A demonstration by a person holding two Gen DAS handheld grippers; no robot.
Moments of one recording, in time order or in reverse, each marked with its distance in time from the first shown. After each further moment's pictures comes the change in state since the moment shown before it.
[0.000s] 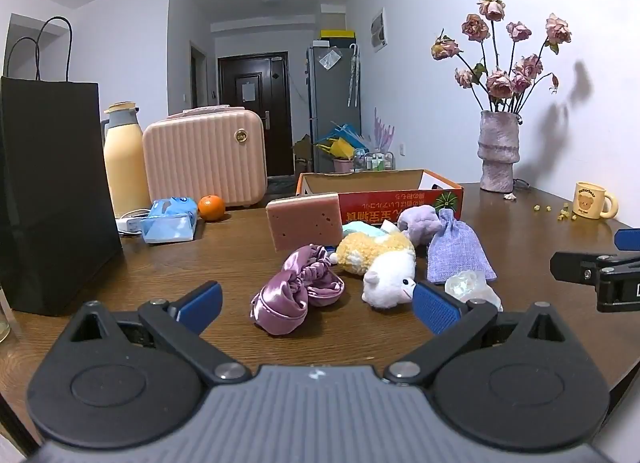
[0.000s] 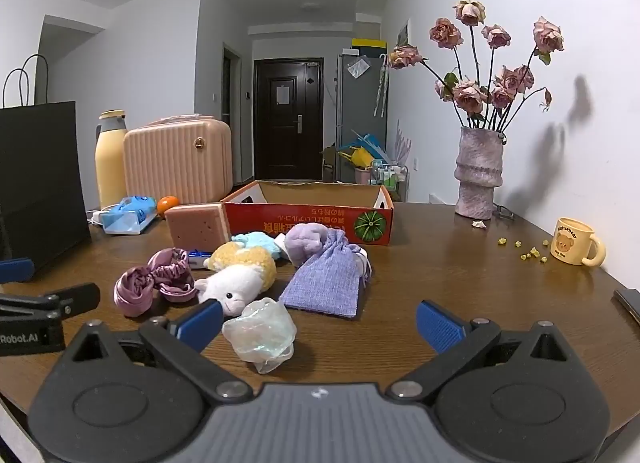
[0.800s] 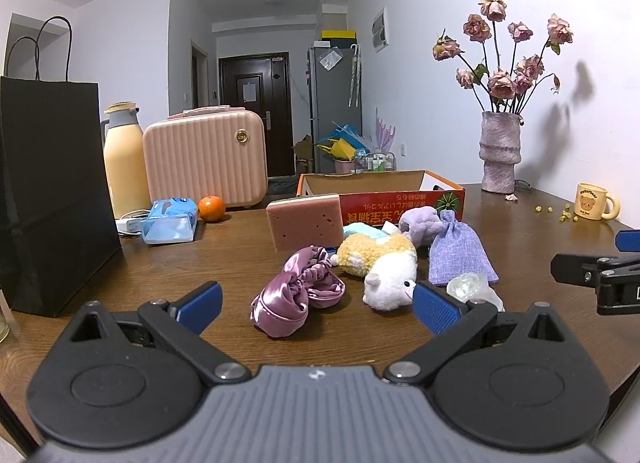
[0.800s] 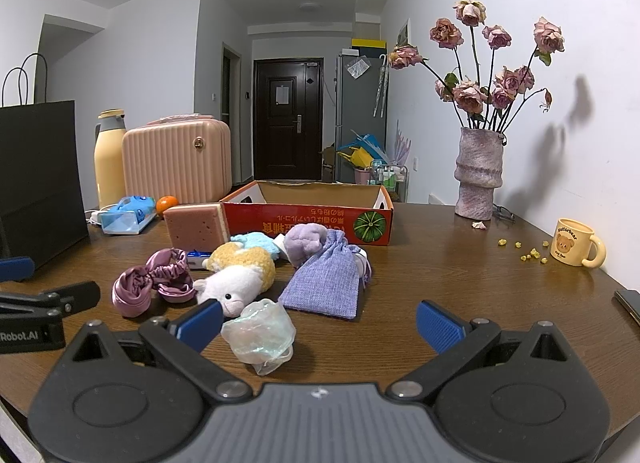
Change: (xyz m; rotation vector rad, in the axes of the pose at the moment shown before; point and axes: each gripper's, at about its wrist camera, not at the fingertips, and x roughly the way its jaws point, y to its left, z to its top) left arm 0.015 -0.003 0.001 -0.004 0.010 0.004; right arm 0.002 0.000 0.000 0.001 0.003 0.000
